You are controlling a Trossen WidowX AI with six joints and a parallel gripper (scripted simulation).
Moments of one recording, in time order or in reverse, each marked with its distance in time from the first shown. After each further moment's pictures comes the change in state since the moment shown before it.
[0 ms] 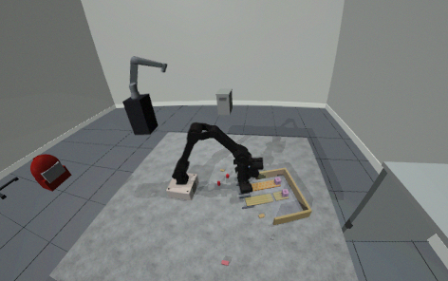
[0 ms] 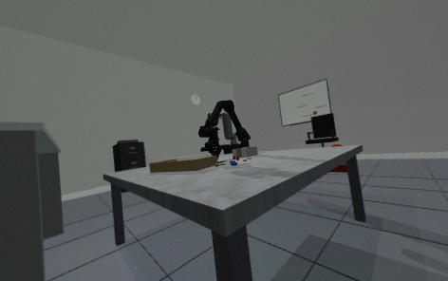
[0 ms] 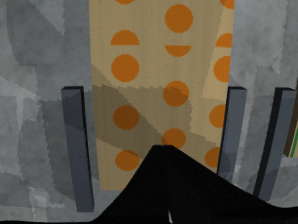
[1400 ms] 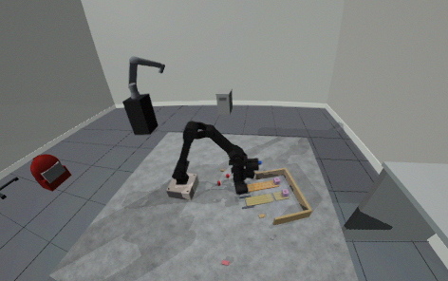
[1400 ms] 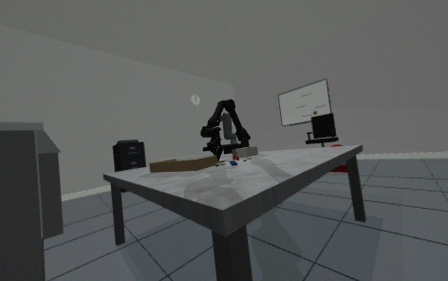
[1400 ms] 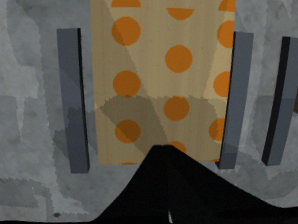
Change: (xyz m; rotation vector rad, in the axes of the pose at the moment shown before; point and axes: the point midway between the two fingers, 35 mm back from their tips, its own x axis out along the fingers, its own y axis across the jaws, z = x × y) arm 0.000 0.000 -0.024 0.000 0.002 0.001
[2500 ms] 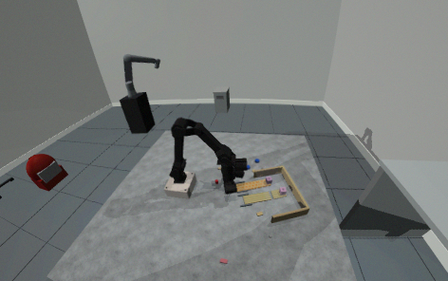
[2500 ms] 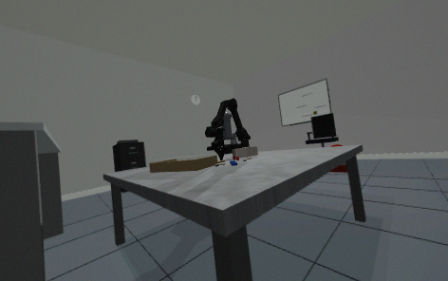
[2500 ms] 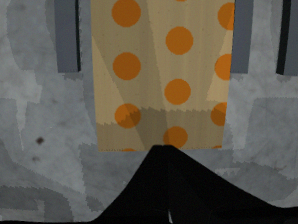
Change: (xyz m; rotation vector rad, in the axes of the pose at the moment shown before) arm 0.001 -0.001 -0.047 -0.001 -0.007 -0.002
